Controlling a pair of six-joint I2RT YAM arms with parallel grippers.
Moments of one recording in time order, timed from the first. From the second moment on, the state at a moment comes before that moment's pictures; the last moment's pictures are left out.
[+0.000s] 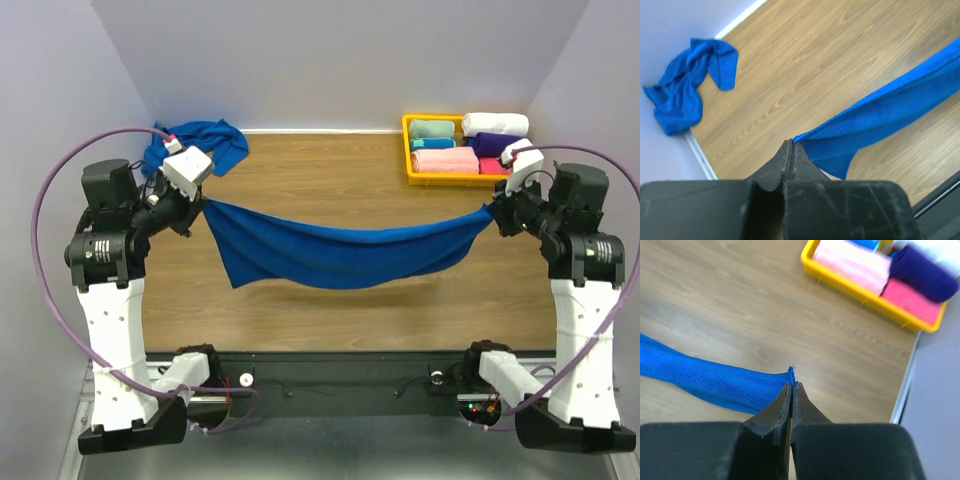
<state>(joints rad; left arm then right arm) 0.10 1.02 1.52 -1.05 0.60 0.56 -0.11 0.96 1.42 -0.98 -0.36 -0.40</state>
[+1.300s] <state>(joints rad) 0.10 1.63 1.18 -0.58 0.48 0.60 -0.11 1.63 1.08 -0.57 -0.51 -0.14</state>
